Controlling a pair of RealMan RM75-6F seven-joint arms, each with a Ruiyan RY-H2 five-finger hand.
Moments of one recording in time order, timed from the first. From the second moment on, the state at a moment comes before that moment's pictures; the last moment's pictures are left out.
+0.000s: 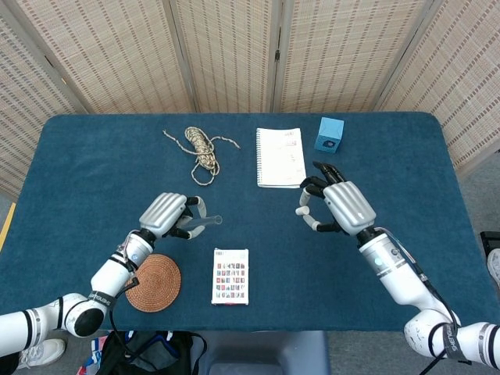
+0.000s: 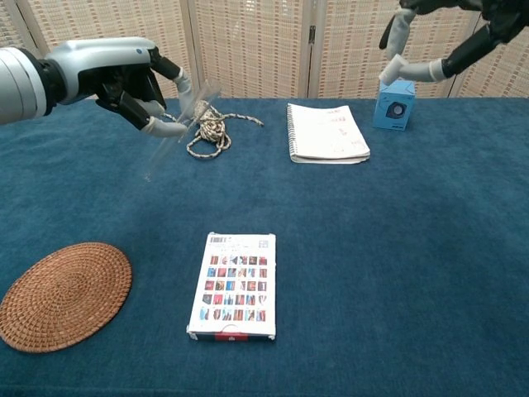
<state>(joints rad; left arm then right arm) -0.81 -1.31 -0.27 -1.70 1.09 0.85 0.01 0.64 -1.13 0.27 -1.86 -1.26 1.00 -0.01</state>
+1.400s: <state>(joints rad) -0.98 -1.35 -0.29 -1.78 0.78 0.83 0.14 0.78 -1.27 0.30 -1.88 -1.22 0.99 -0.10</state>
